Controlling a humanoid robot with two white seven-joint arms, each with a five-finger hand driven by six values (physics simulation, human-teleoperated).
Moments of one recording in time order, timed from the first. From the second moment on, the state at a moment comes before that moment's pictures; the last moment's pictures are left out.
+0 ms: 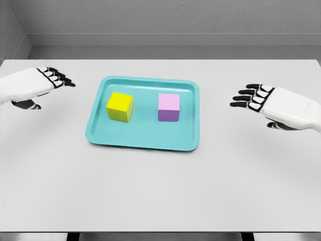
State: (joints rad) left arm -0.50 0.87 -0.36 -1.44 -0.64 -0.61 -0.47; right arm -0.29 -1.10 0.43 -1.71 0.50 -0.61 0.09
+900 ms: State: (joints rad) left arm -0.69 0.74 -0.54 -1.28 -0.71 -0.61 -0.54; right arm -0.56 -0.79 0.48 -1.54 0.62 -0.61 0.51
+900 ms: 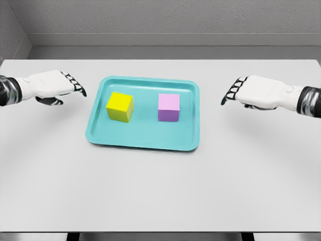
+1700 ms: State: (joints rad) left arm -0.68 0.68 -0.56 -1.28 -0.71 -0.61 -0.55; right arm -0.62 -0.57 0.53 -1.41 0.80 -0.61 0.52
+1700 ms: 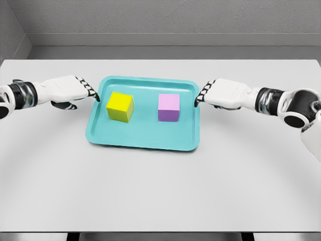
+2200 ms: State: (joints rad) left arm -0.66 0.66 -0.56 -1.33 -0.72 -0.61 -0.55; right arm -0.67 -0.52 0.60 -1.36 0.83 -0.61 0.52
